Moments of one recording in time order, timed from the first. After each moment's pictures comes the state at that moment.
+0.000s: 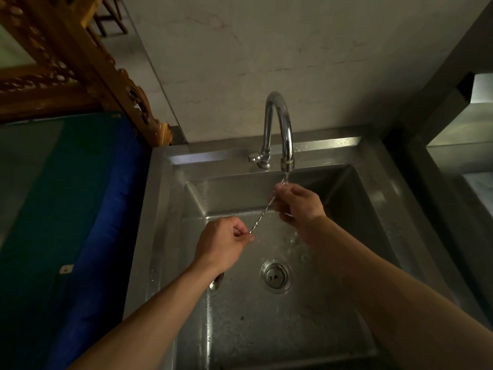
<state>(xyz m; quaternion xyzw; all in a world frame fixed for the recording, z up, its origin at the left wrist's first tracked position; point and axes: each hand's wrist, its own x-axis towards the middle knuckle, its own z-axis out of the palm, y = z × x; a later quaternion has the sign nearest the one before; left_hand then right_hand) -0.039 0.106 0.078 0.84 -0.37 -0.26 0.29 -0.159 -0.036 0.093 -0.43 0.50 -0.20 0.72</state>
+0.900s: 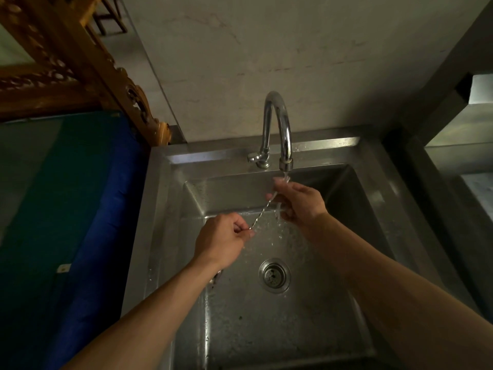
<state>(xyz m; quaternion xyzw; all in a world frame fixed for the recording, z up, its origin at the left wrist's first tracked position) -0.043 0.099 0.090 0.85 -0.38 -0.25 0.27 -0.162 -0.042 0.093 -0.43 0.48 -0.21 0.73</state>
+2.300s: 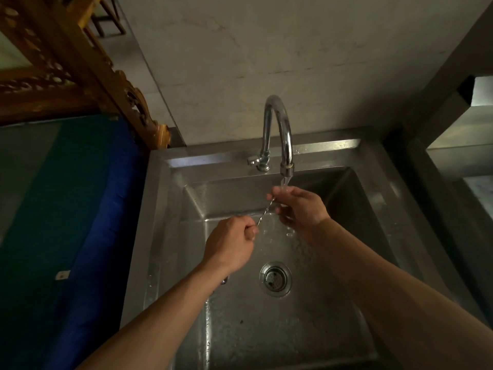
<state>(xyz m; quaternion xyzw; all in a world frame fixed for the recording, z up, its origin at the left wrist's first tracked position) -0.051 0.088 0.098 0.83 -0.44 -0.25 0.23 -0.161 -0.044 0.095 -0.43 0.46 -0.19 0.75</state>
